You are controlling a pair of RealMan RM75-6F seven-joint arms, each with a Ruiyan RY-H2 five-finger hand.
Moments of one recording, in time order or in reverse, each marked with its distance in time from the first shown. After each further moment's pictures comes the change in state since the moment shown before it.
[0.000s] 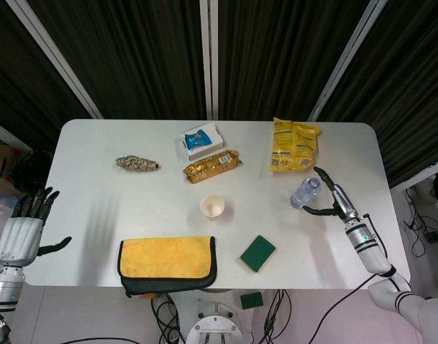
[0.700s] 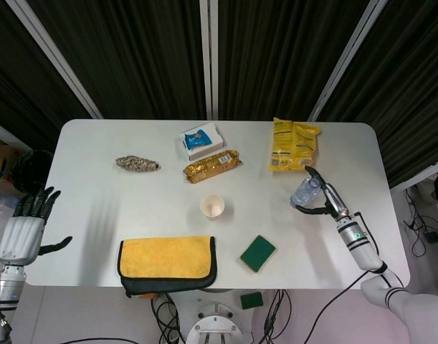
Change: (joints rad) left arm -0.005 0.005 0.000 -0.009 -0.007 -0.008 0.014; right arm 0.035 -0.071 -0.021 0.090 -0.008 0.013 0.088
